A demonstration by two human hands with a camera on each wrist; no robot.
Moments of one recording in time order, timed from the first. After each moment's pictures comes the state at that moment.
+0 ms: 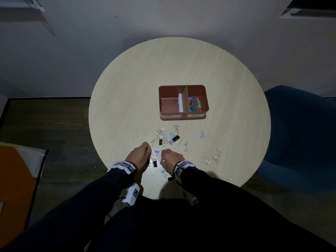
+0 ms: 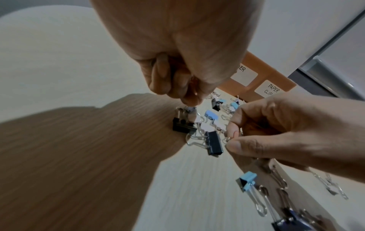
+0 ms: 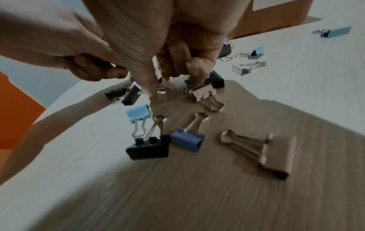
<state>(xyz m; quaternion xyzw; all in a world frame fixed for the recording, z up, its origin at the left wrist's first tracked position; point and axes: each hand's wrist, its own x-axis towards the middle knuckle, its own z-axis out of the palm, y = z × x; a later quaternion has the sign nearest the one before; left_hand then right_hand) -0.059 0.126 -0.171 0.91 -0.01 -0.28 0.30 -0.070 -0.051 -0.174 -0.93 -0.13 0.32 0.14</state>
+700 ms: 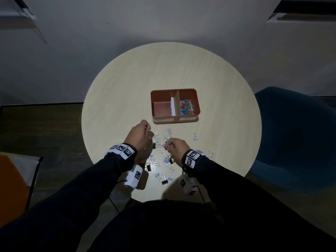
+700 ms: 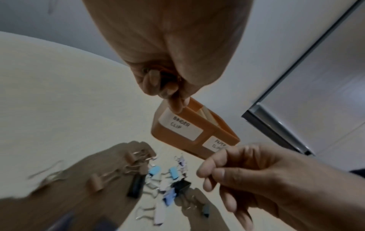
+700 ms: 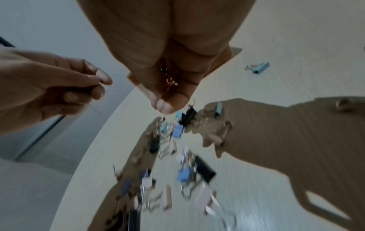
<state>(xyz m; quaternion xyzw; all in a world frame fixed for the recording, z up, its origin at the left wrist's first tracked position) 0.012 0.088 -0.106 0.93 -0.02 -0.17 0.33 -0.034 -0.100 -0.139 -0.84 0.10 0.28 0.45</state>
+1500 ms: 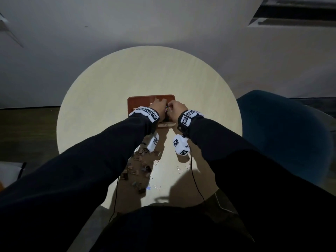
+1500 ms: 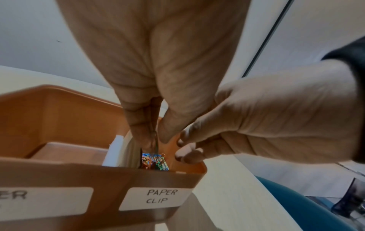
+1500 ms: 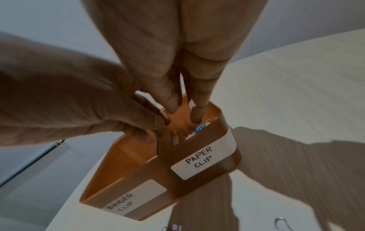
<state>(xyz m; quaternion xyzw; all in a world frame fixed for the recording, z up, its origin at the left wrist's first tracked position) 0.136 -0.075 -0.069 0.95 -0.12 -0.26 0.15 0.121 -0.187 -0.077 -0.93 0.07 0.20 0.28</state>
